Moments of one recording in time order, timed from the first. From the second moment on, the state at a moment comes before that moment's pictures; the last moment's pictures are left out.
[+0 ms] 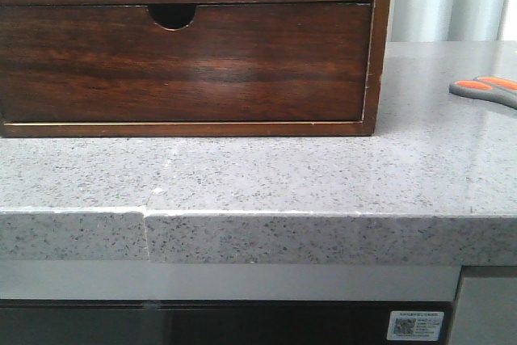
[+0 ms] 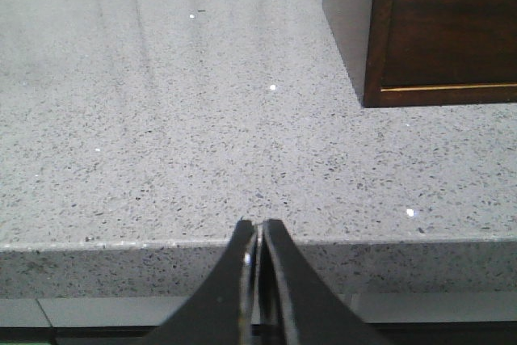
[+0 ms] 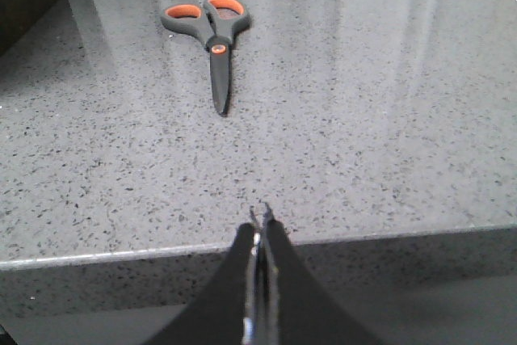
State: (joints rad) left arm -0.03 0.00 0.00 0.05 0.28 0.06; right arm -0.14 -0.01 0.02 -0.10 0.32 0.10
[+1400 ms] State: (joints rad) left arm -0.03 0.21 -0.23 0.04 0.10 0.06; right arm -0.10 0.28 -0.22 -0.02 0.23 0.10
